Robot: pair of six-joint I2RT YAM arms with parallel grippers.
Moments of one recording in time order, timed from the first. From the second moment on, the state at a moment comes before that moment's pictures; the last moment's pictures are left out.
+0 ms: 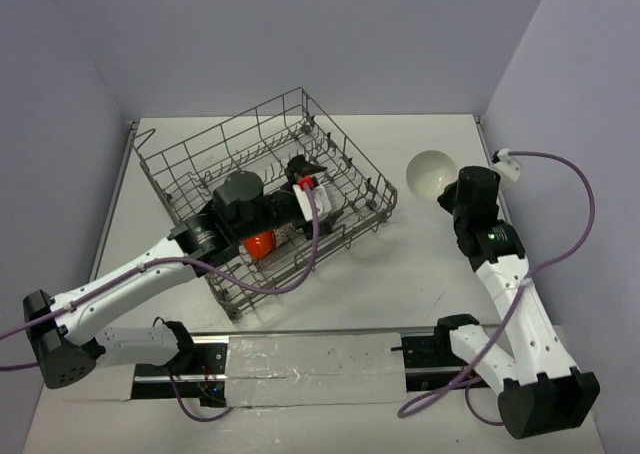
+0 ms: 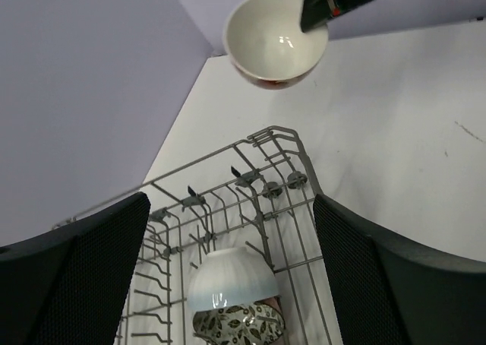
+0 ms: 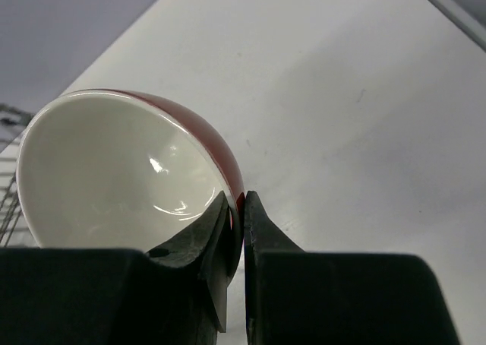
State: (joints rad) left arm -0.92 1.15 1.11 -0.03 0.16 0.45; right arm 0.10 0.92 0.86 -0.45 0.39 0.68
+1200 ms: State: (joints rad) left arm -1.19 1.53 1.42 -0.35 -0.06 0.96; right arm 0.64 1.11 1.36 -0.89 0.53 0.40
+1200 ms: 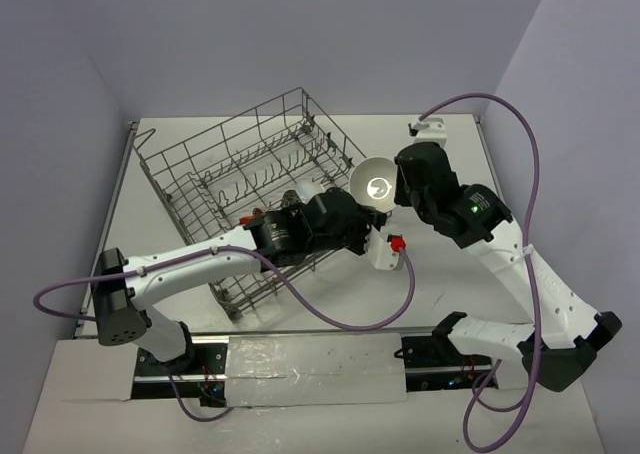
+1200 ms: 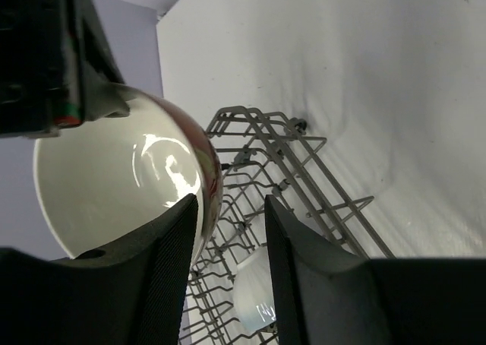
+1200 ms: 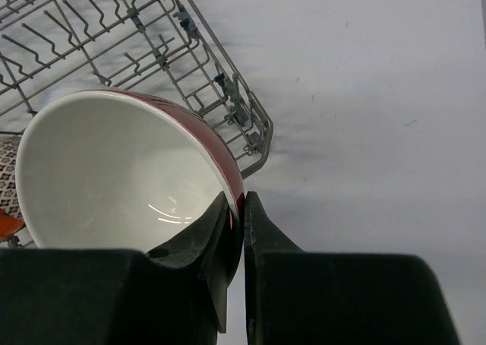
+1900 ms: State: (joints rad) left arm -1.19 1.61 1.50 -0.46 -0.08 0.94; right arm 0.70 1.18 1.42 -0.99 0.59 0.38
